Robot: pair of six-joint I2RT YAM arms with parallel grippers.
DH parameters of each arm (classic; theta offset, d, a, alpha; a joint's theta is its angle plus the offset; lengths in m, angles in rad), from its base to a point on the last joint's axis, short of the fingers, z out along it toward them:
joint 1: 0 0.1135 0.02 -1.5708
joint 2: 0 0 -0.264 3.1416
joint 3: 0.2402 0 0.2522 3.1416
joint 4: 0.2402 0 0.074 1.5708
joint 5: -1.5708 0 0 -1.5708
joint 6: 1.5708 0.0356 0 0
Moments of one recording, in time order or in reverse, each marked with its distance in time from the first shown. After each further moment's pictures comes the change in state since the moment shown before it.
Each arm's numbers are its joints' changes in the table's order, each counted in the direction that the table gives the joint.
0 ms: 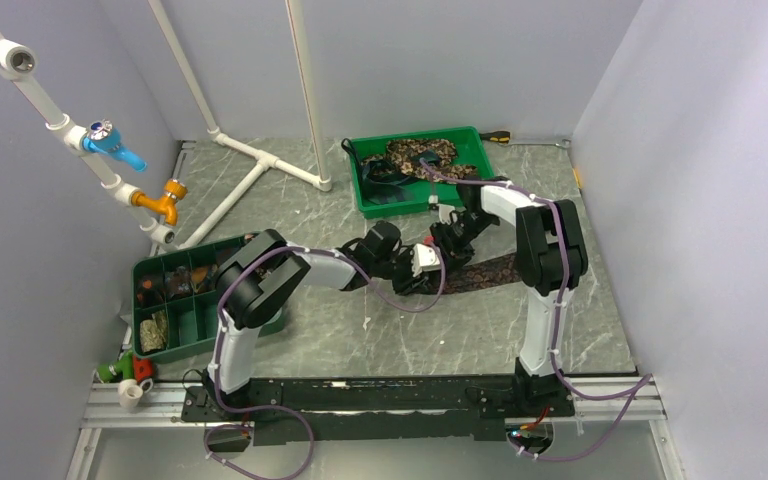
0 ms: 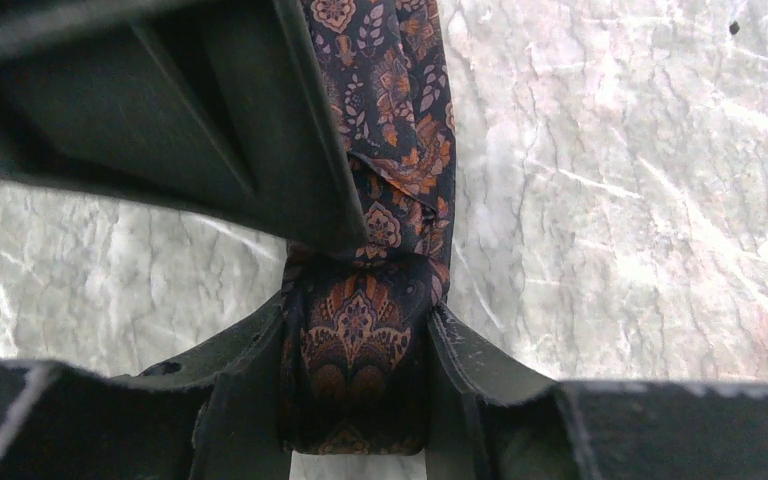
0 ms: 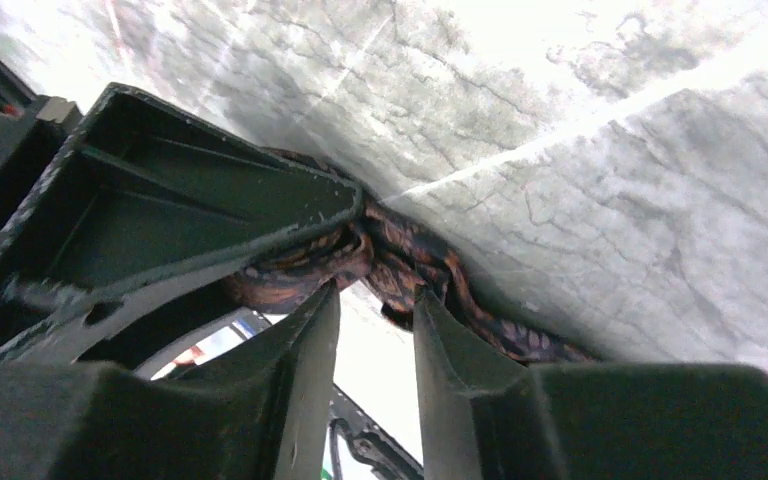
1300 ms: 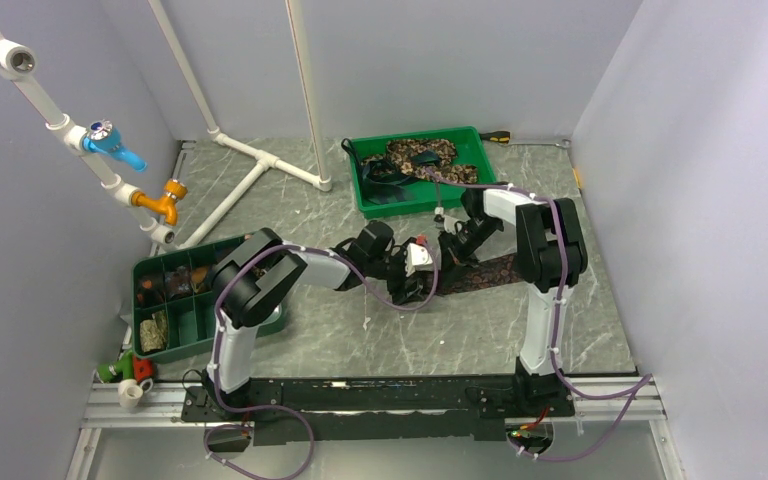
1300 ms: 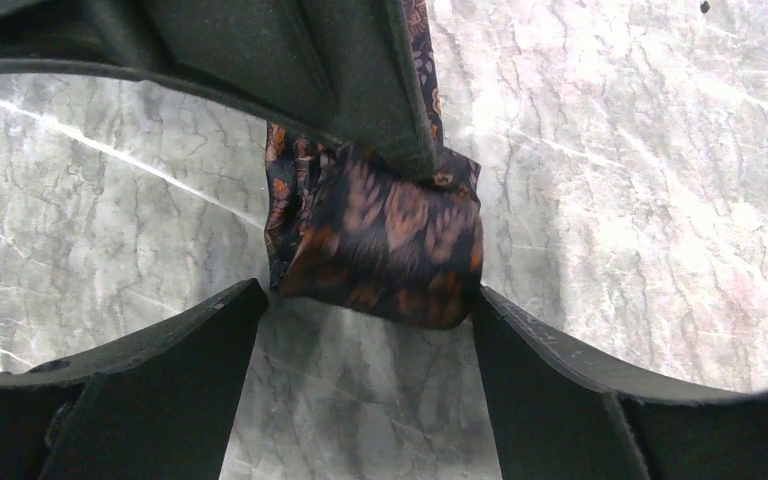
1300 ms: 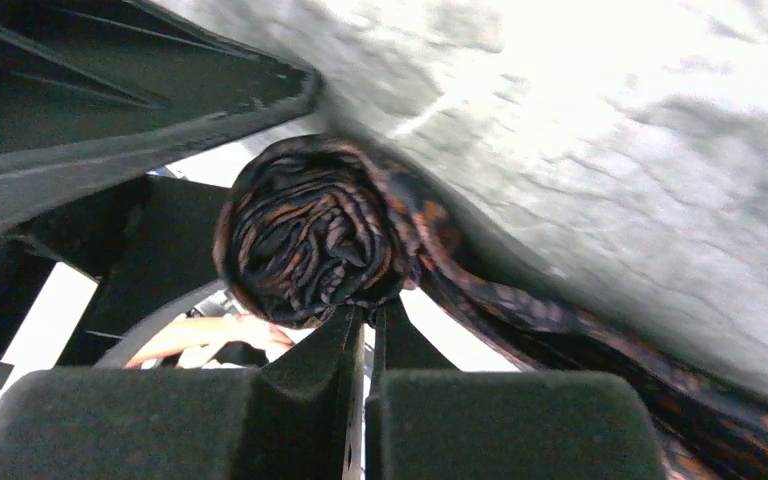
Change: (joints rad) left arm 0.029 -0.040 -0.048 0.000 -0.054 -0.003; right arm -0.022 0.026 -0.039 0.065 0.066 0.031
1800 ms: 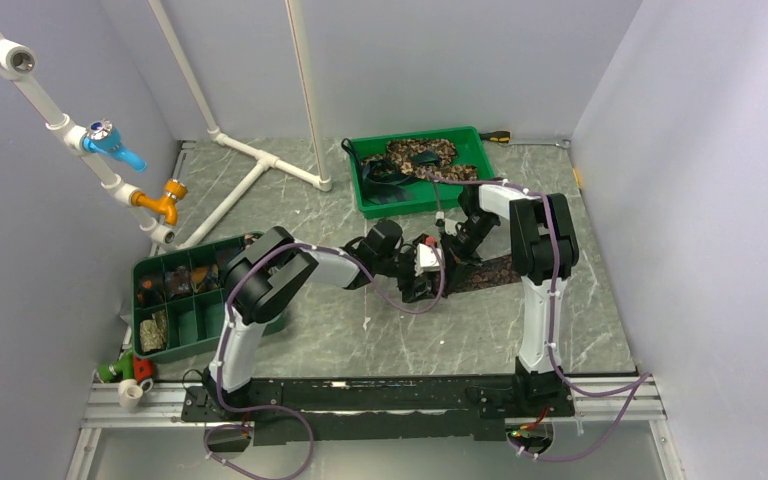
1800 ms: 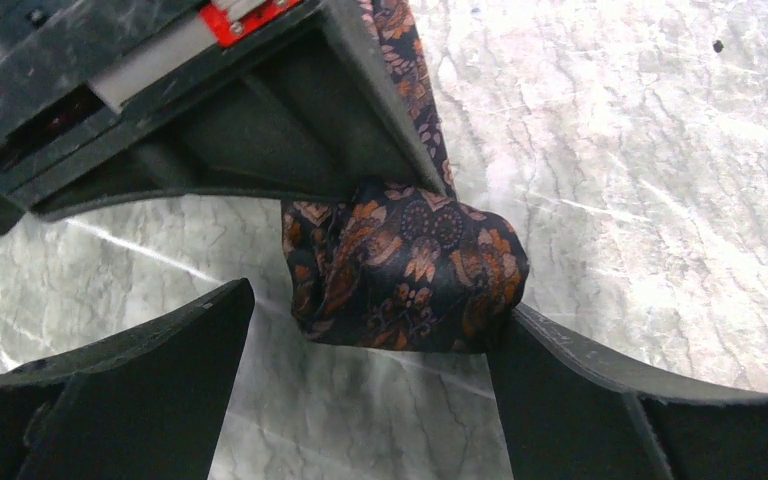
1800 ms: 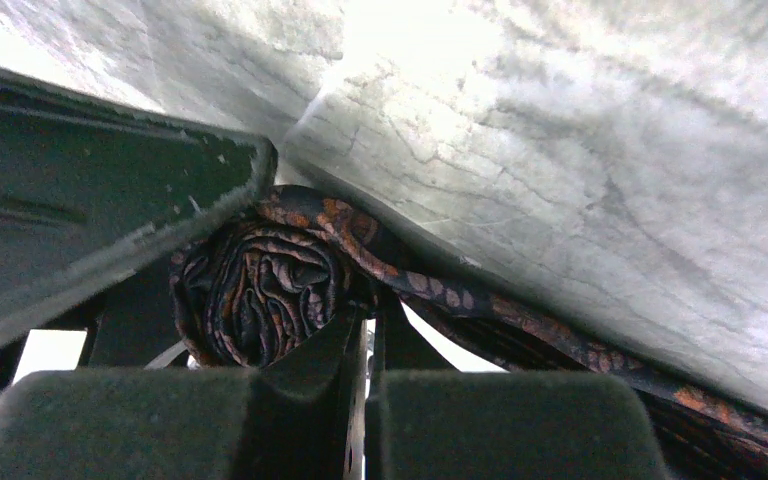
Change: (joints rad) left arm -0.022 0.075 0.070 -0.086 -0.024 0.039; right arm -0.013 0.089 0.100 0.119 -0.132 0.023
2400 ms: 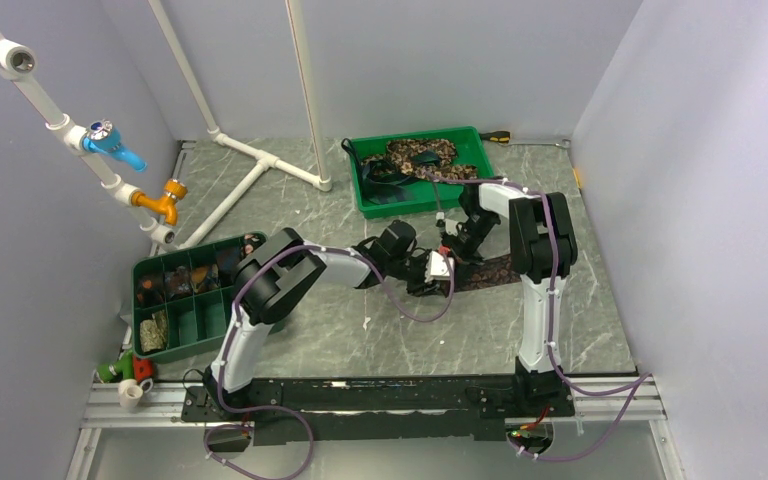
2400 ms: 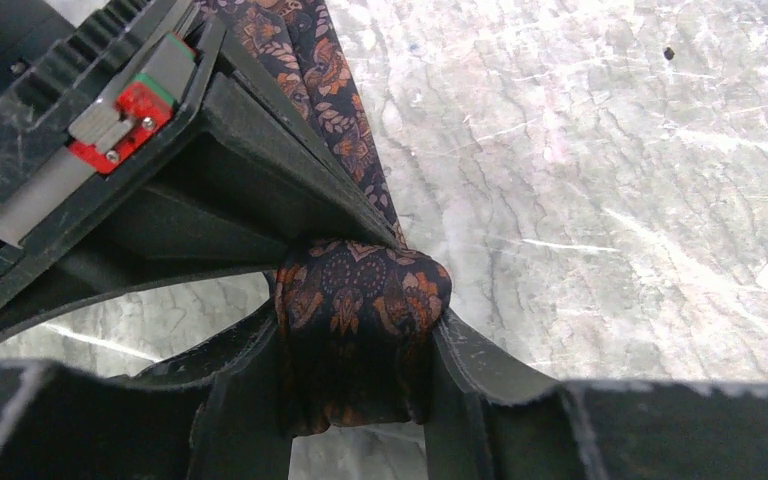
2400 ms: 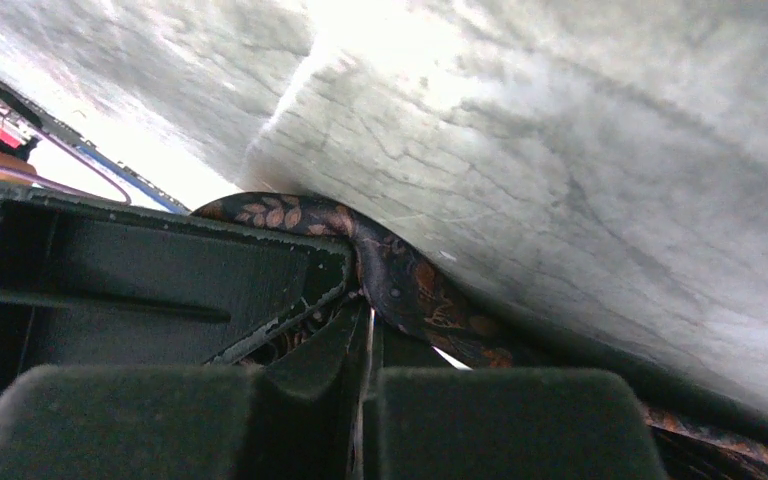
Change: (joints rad) left arm -0.050 0.047 0.100 0.102 -0.037 0.124; right arm 0.001 0.019 0.025 0.037 -0.032 -0.024
